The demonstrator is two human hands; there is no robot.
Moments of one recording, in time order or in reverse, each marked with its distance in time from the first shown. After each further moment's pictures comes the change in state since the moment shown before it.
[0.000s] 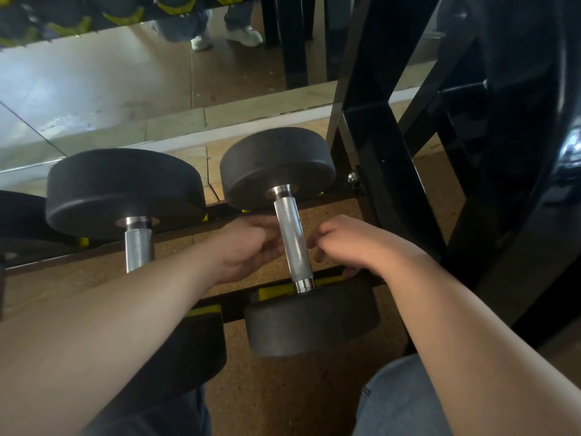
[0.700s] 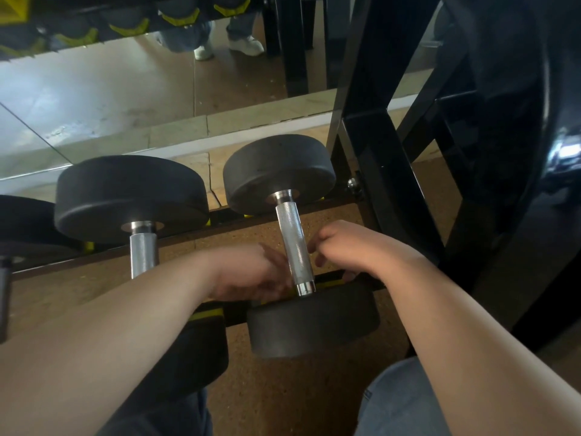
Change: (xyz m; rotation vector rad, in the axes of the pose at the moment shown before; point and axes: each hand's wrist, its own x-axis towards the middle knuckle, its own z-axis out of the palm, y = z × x) left_hand -0.017 0.000 -0.010 0.539 -0.186 -0.274; right_hand -0.001 -0.003 0.000 -0.033 -0.001 -0.006
